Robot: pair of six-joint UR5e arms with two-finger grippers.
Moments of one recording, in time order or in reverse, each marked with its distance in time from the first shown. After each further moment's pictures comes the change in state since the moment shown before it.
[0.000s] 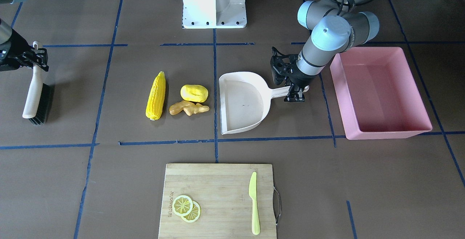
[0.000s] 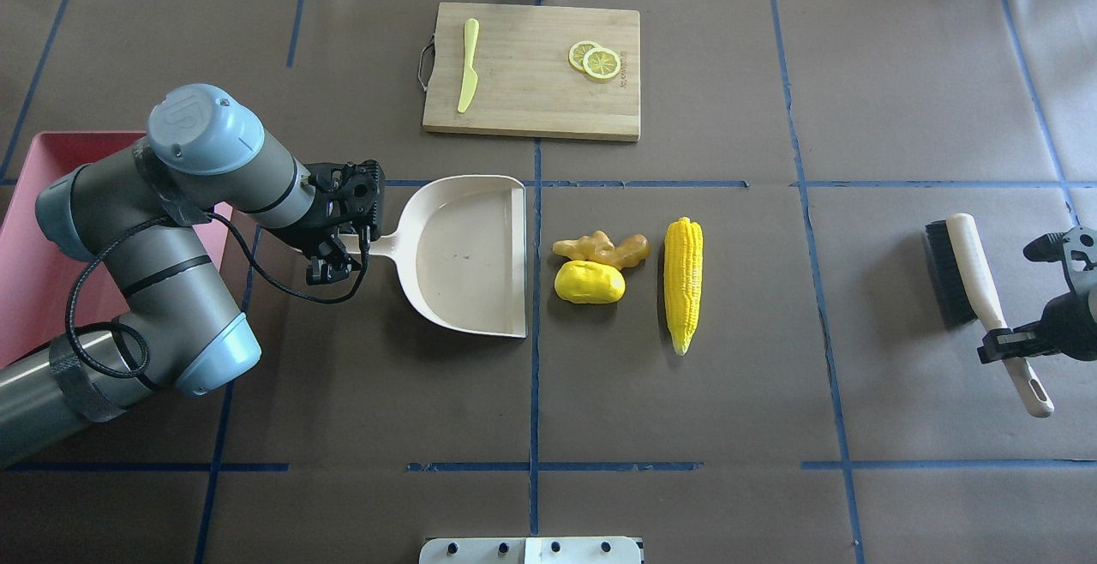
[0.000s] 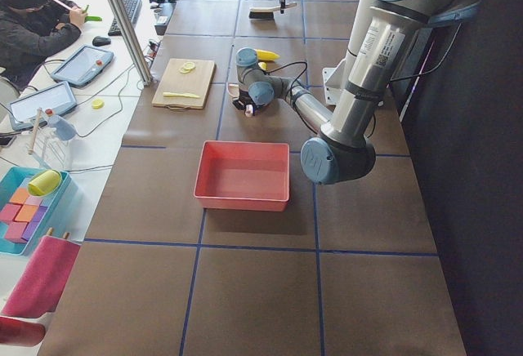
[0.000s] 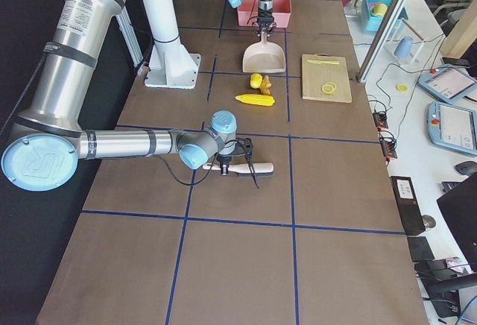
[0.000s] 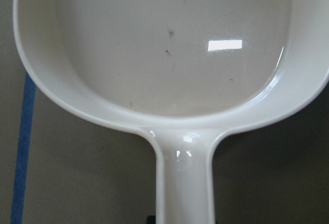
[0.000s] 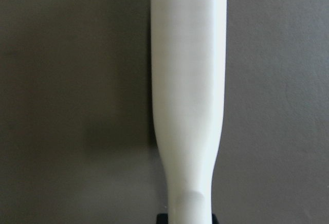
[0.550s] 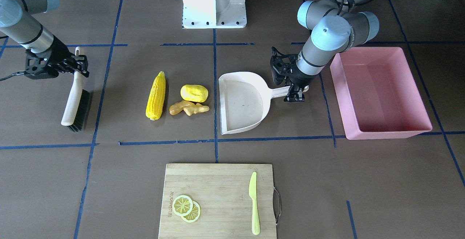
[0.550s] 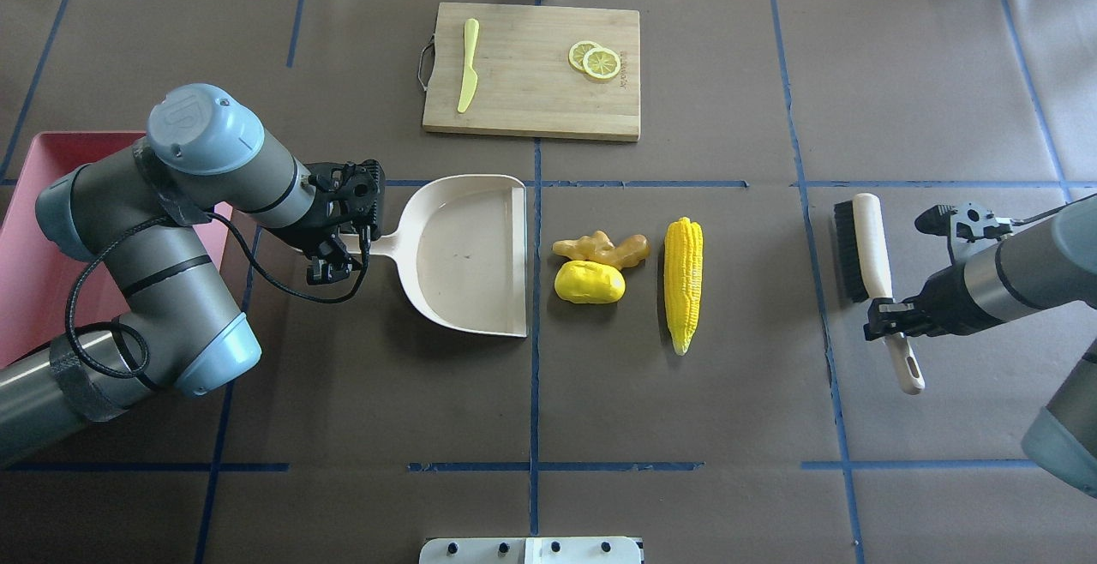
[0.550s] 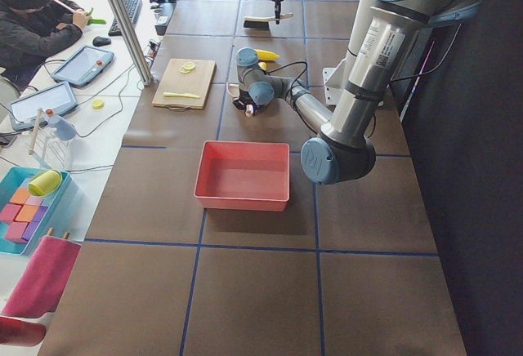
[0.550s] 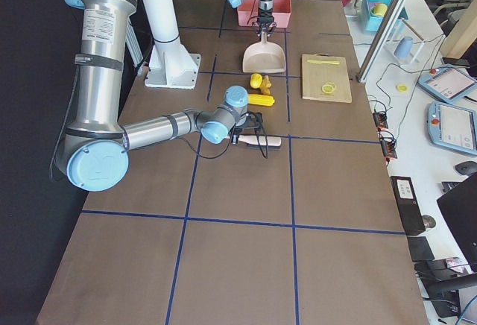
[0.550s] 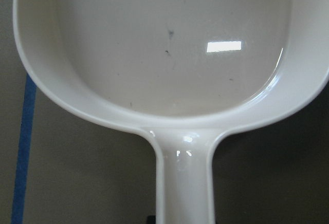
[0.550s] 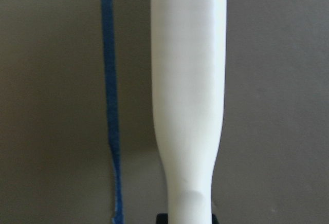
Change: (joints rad) left arm 0.000 0.000 -0.001 -0.001 0.000 -0.003; right arm -0.099 0.204 0.039 -0.095 -0.001 0.236
